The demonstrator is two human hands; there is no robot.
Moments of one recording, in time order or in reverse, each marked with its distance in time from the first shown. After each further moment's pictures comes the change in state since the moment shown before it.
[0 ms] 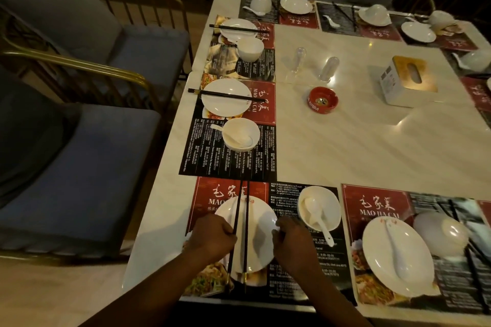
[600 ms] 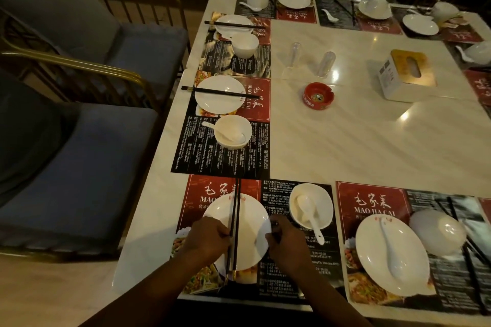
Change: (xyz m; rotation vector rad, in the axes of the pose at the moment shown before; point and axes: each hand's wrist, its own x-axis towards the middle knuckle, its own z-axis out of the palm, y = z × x) left_hand 0.002 0.001 0.020 0.044 -0.054 -0.027; right_hand 0.004 0.023 -0.001 0.226 -0.127 0.076
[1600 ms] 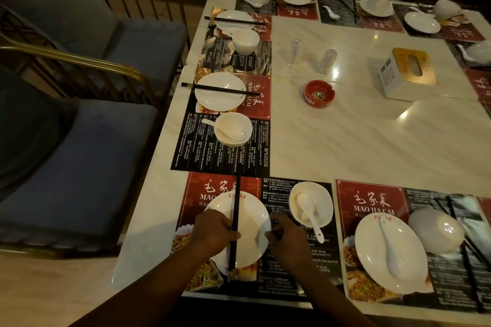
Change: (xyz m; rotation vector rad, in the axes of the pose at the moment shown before) left_hand 0.016 0.009 0.006 -0.036 0.021 -0.034; right_hand 0.002 0.000 -0.003 0.010 -0.040 0.019
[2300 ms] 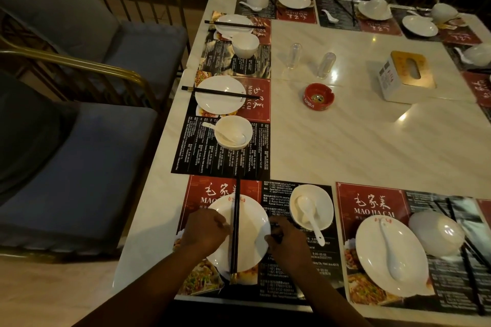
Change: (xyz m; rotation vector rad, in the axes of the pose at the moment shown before) left_hand -0.004 -0.005 -0.015 0.010 0.145 0.053; right_hand -0.001 -0.001 0.002 -0.007 0.001 -0.018
